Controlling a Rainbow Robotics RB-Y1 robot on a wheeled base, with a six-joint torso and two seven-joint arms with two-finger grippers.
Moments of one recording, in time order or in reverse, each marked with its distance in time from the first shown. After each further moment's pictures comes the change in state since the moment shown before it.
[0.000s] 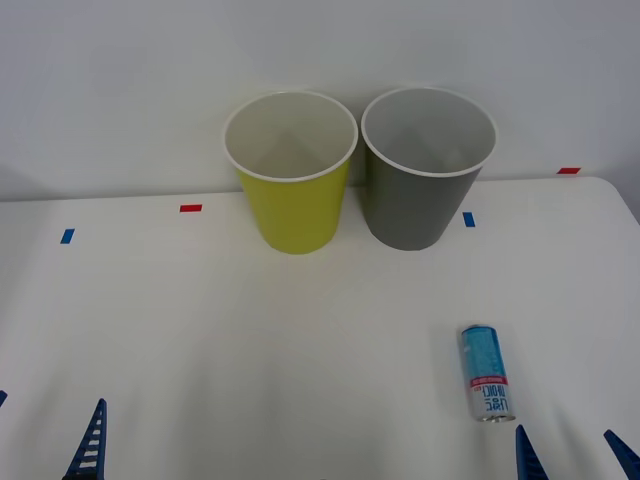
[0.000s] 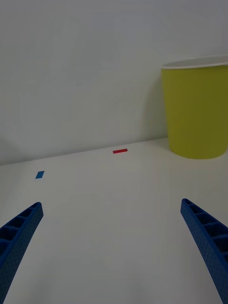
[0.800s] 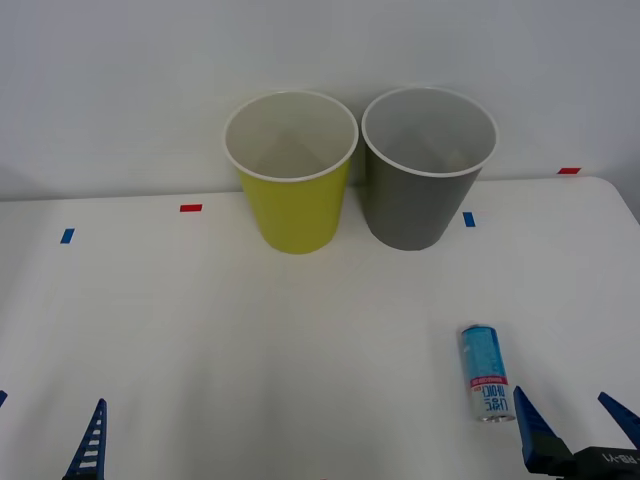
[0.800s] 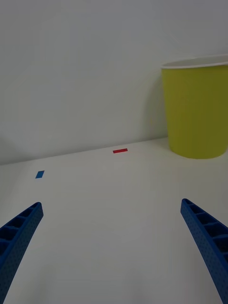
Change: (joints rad) right arm -0.015 0.066 -0.166 -0.323 -0.097 0.569 -0.013; left arm 0.000 0.000 0.000 0.000 0.000 0.000 0.000
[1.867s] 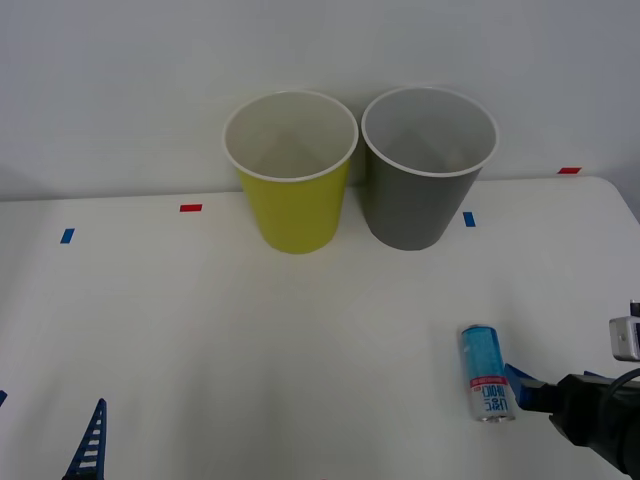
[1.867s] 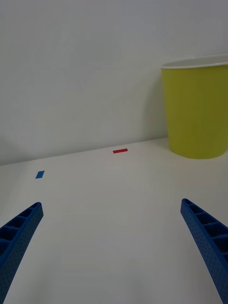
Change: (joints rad) right arm -0.453 -0.092 -0.143 -0.112 0.114 0.905 -0.385; left arm 0.000 0.000 0.000 0.000 0.000 0.000 0.000
